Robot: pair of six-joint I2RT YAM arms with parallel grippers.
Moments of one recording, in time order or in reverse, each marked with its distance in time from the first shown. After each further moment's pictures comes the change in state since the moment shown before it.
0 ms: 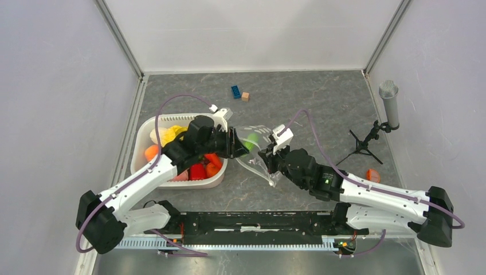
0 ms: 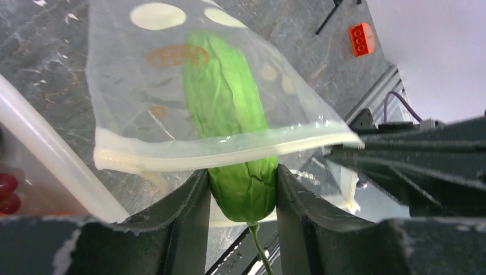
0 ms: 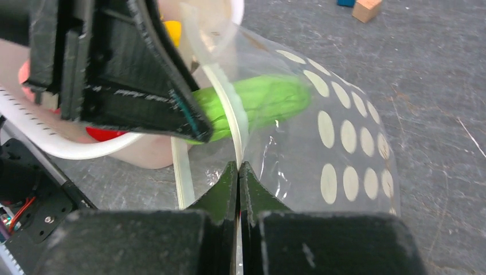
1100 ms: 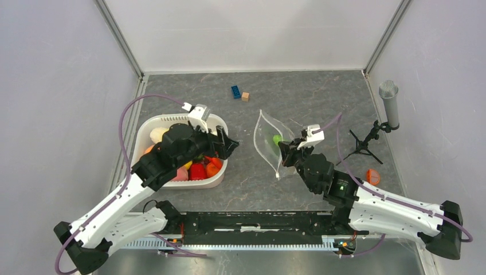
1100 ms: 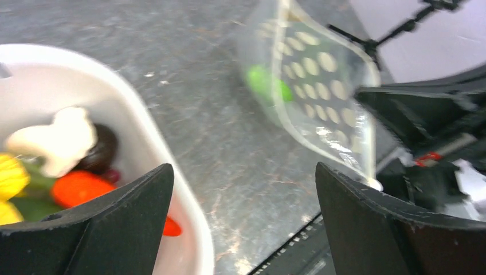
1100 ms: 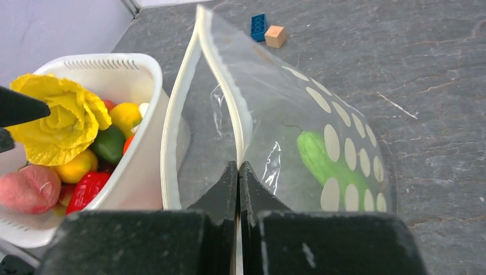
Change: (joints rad) left arm -0.071 -0.253 0.089 -0.151 -0.315 0.071; right arm -0.034 -0.192 -0.133 0.063 0.248 0.160
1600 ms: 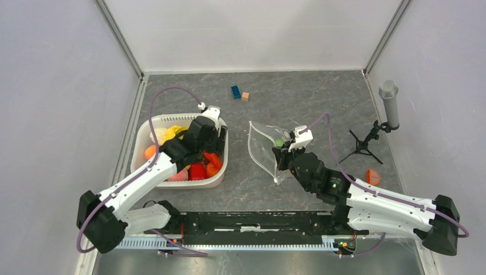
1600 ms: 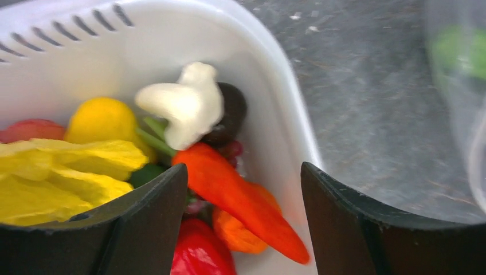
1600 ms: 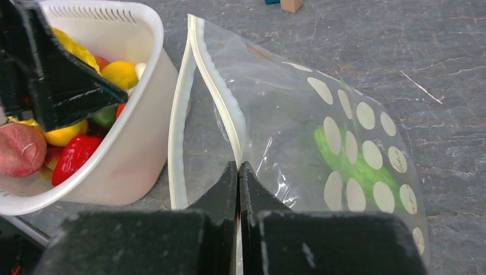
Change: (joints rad) left arm 0.087 0.240 -0.039 -0.080 -0.276 0.186; right arm -0.011 0.074 0.016 -0.037 -0.074 0.005
